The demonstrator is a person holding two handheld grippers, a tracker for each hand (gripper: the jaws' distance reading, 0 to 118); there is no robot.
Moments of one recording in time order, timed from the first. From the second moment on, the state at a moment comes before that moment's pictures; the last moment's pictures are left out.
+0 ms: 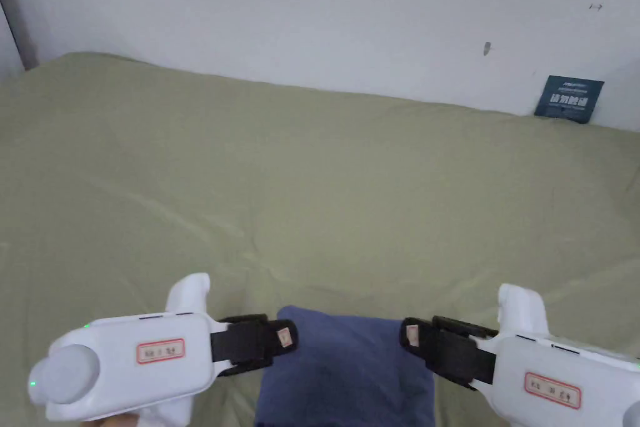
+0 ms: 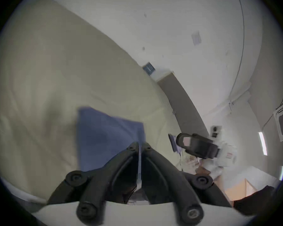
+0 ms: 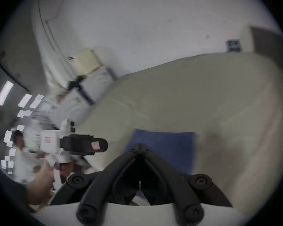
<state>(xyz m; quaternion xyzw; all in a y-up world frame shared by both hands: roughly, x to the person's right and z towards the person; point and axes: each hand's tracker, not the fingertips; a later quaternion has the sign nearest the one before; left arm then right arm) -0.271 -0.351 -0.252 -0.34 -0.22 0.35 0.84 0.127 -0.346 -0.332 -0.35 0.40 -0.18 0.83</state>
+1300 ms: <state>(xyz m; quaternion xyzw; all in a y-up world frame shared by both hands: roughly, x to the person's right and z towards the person) -0.238 -0.464 -0.324 -0.48 -0.25 0.43 0.73 0.181 -0.502 -0.378 -0.50 0.43 -0.35 0.67</state>
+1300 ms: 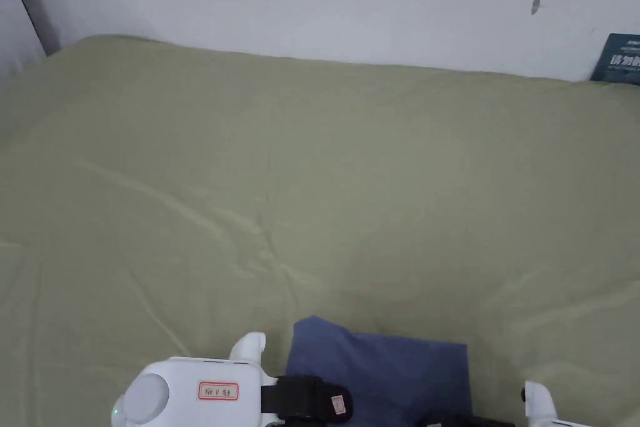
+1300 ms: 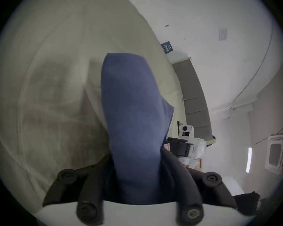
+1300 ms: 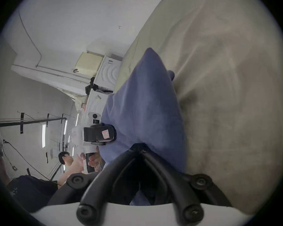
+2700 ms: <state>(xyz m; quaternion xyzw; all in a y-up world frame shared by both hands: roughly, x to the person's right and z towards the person) -0.635 -0.207 -0.208 -0.29 0.22 0.10 0.92 0.125 -0.341 -0.318 -0.30 0.45 -0.22 0.81</state>
